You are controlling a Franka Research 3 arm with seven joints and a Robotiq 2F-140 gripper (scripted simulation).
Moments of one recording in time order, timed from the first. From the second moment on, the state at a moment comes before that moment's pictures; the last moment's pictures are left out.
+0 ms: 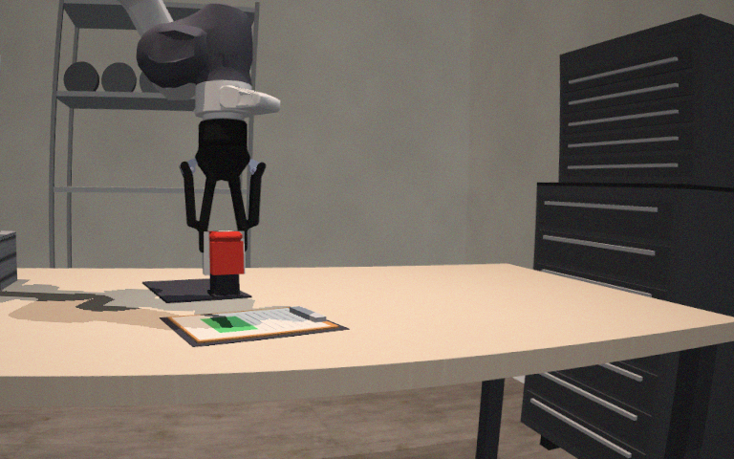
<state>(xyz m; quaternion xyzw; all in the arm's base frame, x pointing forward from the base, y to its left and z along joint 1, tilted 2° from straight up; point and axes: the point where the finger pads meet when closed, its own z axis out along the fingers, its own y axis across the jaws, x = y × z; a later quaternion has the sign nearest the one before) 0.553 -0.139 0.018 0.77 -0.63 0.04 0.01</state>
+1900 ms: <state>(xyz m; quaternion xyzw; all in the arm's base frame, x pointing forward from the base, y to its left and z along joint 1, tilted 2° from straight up) 0.555 -0.149 -0.013 0.83 -0.56 0.01 0.00</state>
